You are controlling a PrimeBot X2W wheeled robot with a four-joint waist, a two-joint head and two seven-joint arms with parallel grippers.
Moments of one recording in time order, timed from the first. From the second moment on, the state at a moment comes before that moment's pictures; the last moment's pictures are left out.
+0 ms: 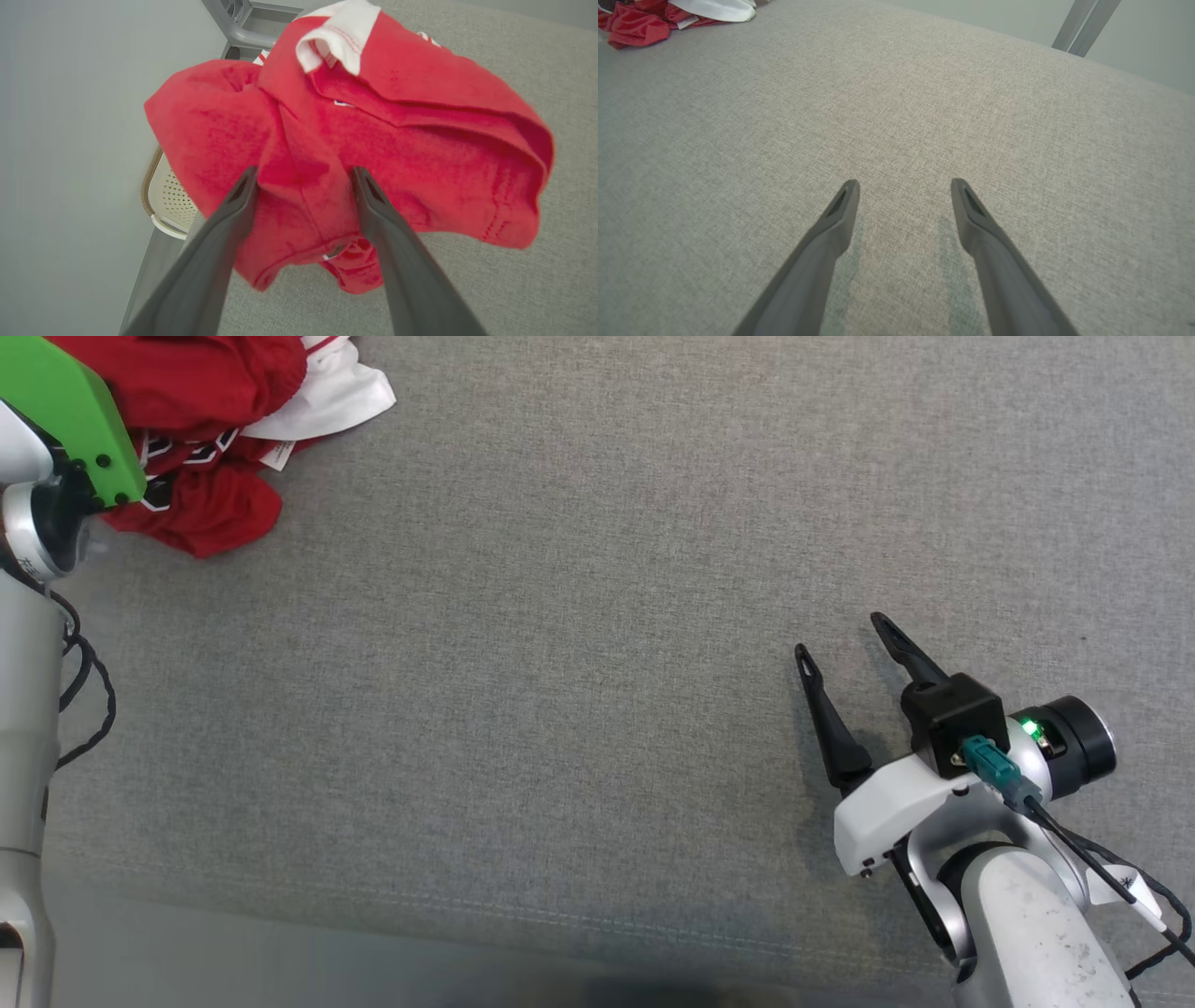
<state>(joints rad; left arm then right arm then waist) -1.09 0.38 -0.29 0.76 -0.50 0.12 0.58 -0.19 -0.05 0.15 -0.08 -0.12 0.13 0.12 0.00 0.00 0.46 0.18</state>
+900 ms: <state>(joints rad) -1.12 0.28 -0.48 0.56 -0.38 0.03 0.33 -0.15 -0.05 0.17 0.10 0.03 0.13 0.03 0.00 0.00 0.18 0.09</state>
